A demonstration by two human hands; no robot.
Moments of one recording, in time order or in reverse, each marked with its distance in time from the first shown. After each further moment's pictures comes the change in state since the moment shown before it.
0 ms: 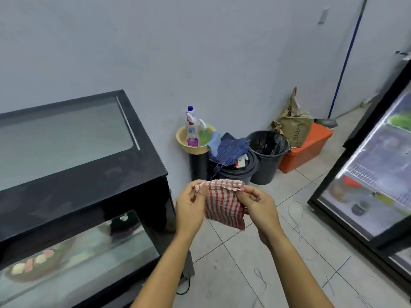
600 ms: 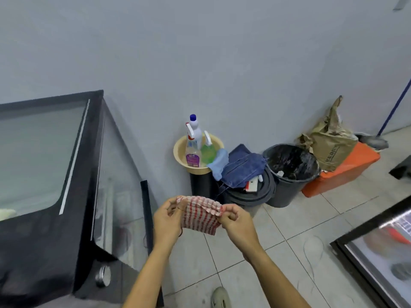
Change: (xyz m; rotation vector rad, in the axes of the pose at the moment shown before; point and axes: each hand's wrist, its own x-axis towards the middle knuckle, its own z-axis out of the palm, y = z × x) left_hand 0.220 -0.103 0.066 0.044 0.315 -0.214; right_hand 0.280 0.034 0.007 -0.255 -0.272 0.080
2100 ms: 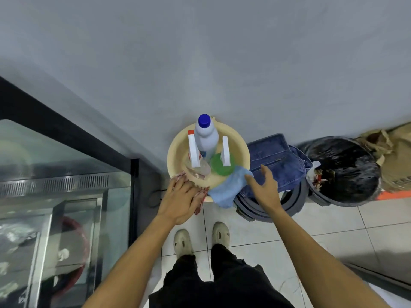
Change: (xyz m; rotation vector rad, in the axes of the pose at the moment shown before) left_hand 0.331 -0.120 0.112 1.256 -0.405 0.387; right_hand 0.461 0.028 -0.038 -0.393 -0.050 0.230
